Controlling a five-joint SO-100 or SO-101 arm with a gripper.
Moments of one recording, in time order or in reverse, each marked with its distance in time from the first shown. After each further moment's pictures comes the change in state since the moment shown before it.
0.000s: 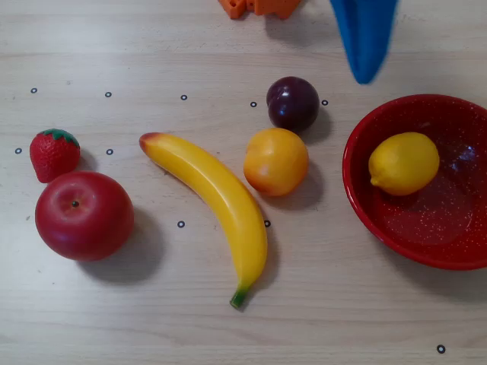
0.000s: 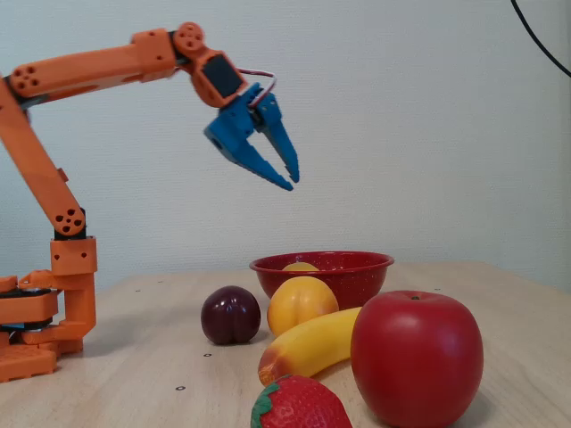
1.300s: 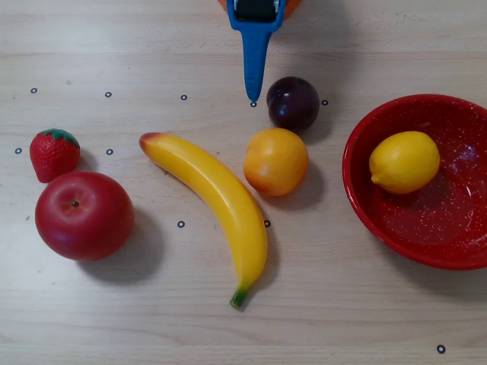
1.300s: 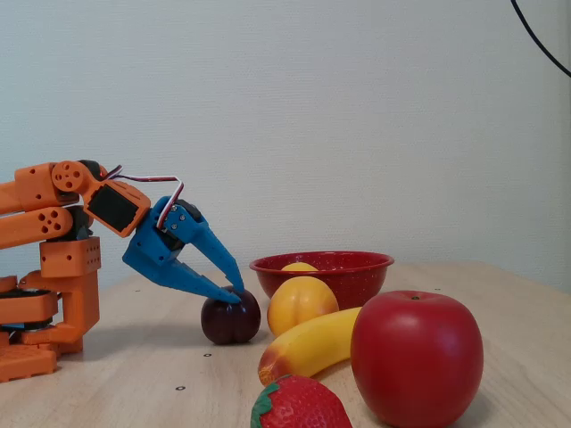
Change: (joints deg) arm -18.3 70.1 80.2 -17.2 -3.4
